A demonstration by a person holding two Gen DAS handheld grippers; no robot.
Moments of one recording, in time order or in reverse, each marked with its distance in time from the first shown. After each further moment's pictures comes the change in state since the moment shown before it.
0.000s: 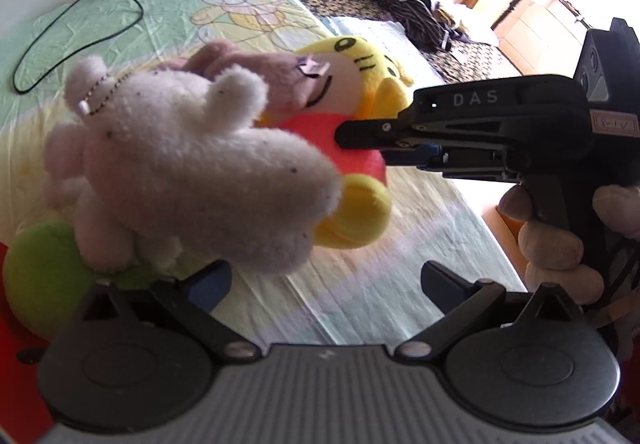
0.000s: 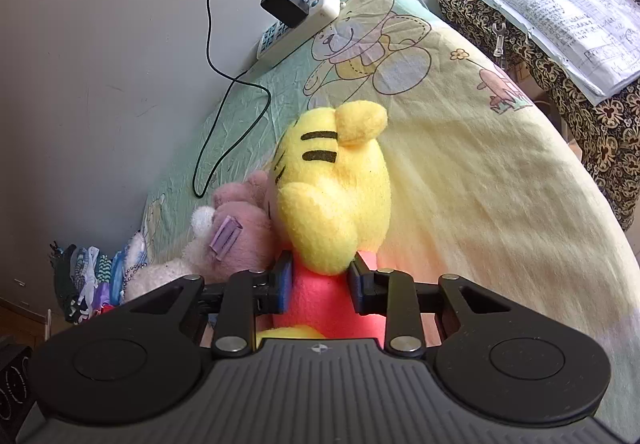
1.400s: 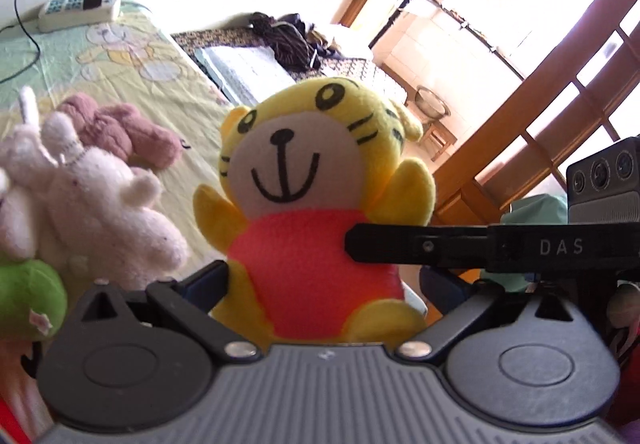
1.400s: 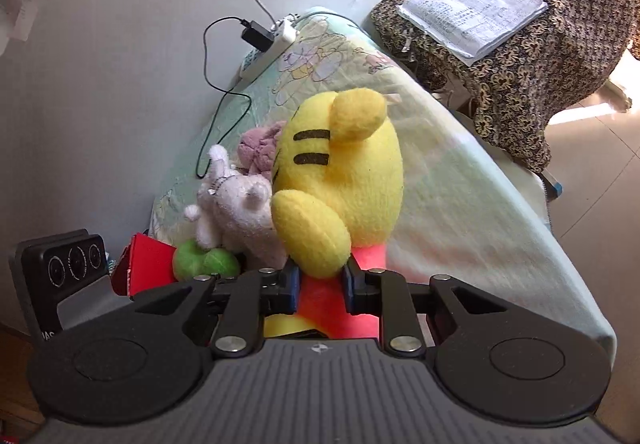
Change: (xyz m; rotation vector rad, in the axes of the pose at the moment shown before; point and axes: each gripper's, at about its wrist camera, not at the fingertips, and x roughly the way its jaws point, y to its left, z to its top) left arm -0.043 -0.054 -0.019 0.098 -0.134 -0.271; right arm -0.151 -0.016 -0.118 0.050 -0.062 -0.036
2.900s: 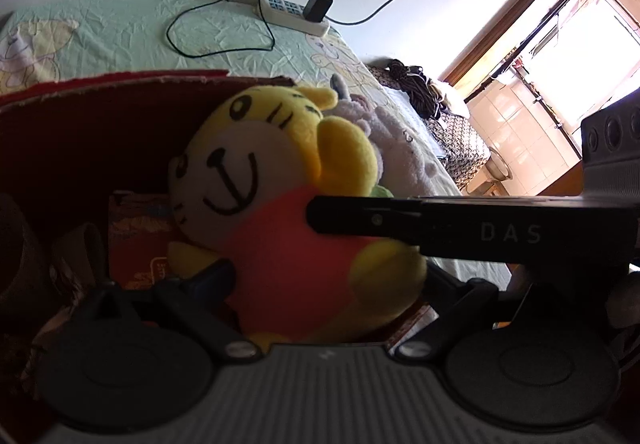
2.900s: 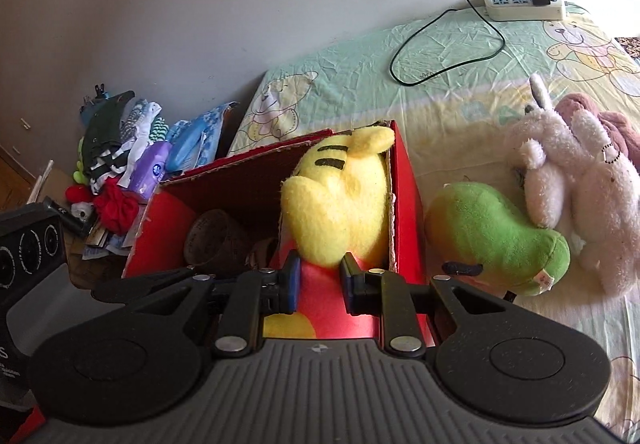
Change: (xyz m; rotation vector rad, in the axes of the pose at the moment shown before) left arm -0.211 0.199 -0.098 -0.227 -0.090 0.120; right arm 0.185 0.267 -0.098 -0.458 0.187 -0.028
